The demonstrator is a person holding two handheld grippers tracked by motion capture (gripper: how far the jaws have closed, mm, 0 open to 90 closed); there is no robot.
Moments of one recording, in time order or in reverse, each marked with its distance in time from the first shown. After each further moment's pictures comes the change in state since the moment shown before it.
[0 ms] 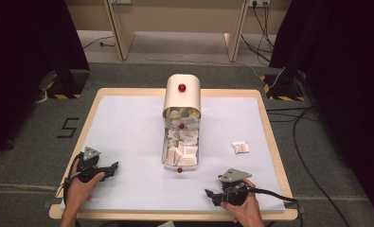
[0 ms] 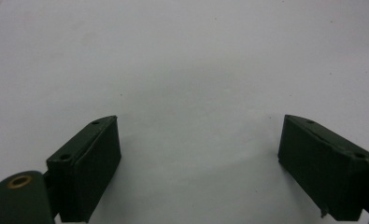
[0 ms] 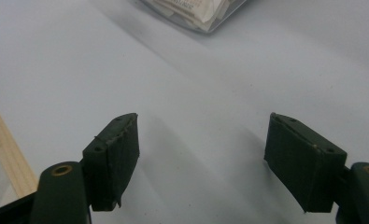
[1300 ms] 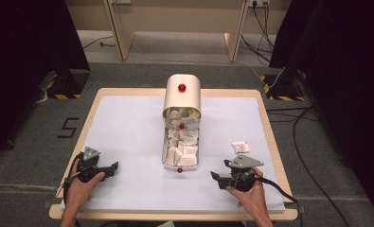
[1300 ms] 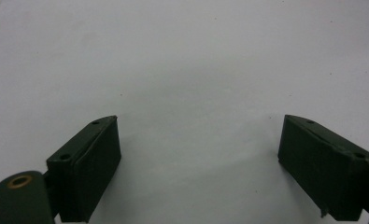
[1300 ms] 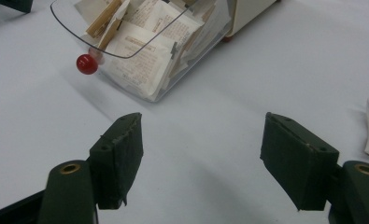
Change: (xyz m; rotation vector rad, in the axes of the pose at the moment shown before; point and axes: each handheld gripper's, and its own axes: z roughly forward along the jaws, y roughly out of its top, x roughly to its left) left arm 0.000 0.000 0.000 0.000 0.000 0.000; right arm -0.029 0.024 -0.016 -0.138 -0.054 0.037
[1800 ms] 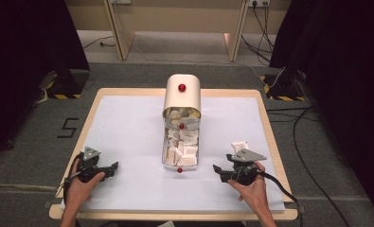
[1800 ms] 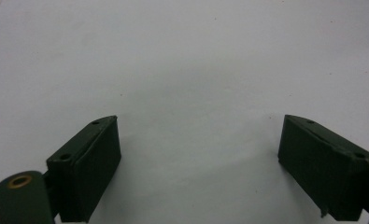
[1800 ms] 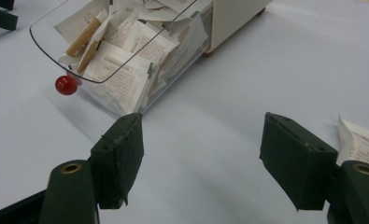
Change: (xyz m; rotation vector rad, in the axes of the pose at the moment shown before) left arm 0.000 0.000 0.000 0.000 0.000 0.000; right arm -0.014 0.010 0.001 -0.029 -0.024 0.023
